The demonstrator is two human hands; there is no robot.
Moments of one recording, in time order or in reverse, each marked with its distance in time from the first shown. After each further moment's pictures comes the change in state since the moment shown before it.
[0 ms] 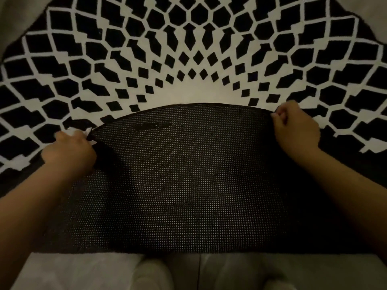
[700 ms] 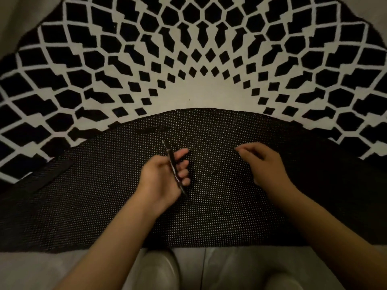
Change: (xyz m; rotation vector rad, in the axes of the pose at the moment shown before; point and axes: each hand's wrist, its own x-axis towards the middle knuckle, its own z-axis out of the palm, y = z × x) left_hand -0.137 0.096 0.003 -2.151 -0.989 -0.116; right_hand -0.094 -0.054 0.020 0.732 -0.341 0.232
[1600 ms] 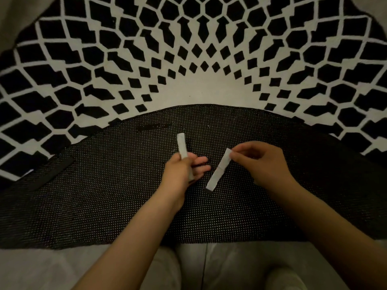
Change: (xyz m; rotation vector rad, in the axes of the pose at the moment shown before) left_hand 0.008 -0.020 0.024 0.401 0.166 0.139; right_hand -0.007 -0.006 0.003 -0.037 -0.023 -0.064
